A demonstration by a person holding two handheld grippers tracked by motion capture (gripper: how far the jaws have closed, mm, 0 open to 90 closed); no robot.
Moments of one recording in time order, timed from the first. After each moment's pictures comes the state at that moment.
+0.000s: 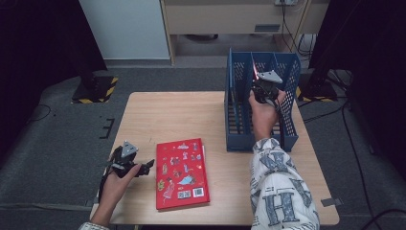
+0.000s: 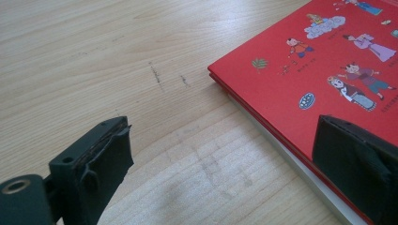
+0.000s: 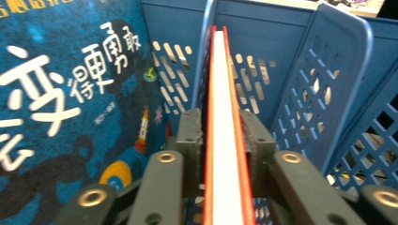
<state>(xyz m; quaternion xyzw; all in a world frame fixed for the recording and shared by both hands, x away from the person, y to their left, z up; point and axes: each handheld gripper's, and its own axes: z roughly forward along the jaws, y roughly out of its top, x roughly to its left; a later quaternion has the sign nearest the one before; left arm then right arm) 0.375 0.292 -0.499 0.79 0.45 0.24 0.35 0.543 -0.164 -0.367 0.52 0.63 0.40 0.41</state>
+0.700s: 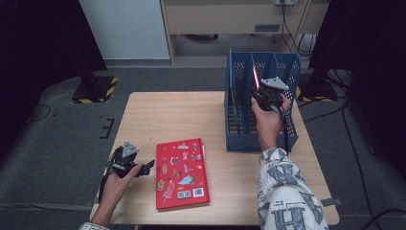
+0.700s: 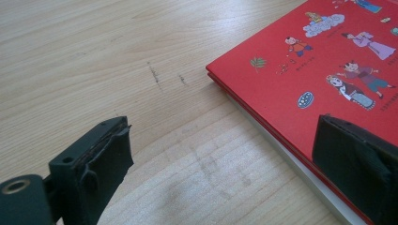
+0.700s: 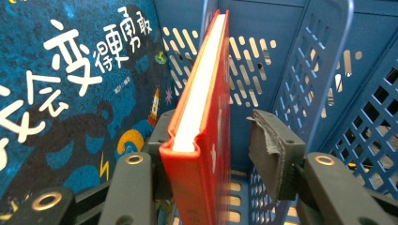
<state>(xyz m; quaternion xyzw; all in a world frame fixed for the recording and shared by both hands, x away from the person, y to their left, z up) 0.375 0.290 -0.499 0.79 0.44 0.24 0.35 0.517 -0.174 -0.370 0.52 0.64 0.42 0.39</state>
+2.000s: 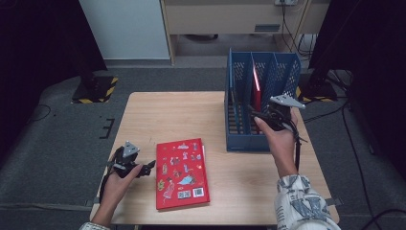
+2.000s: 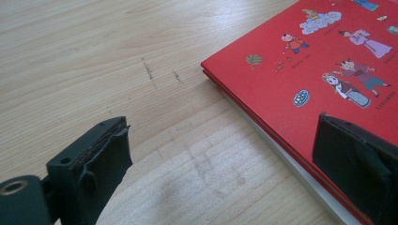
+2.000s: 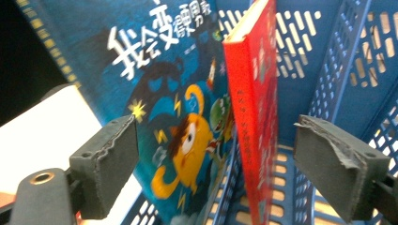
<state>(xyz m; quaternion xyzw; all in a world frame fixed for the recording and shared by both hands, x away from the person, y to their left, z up) 0.376 0.289 -0.501 0.79 0.45 0.23 0.34 0.456 -0.194 -0.378 0.48 0.66 0.49 0.30</state>
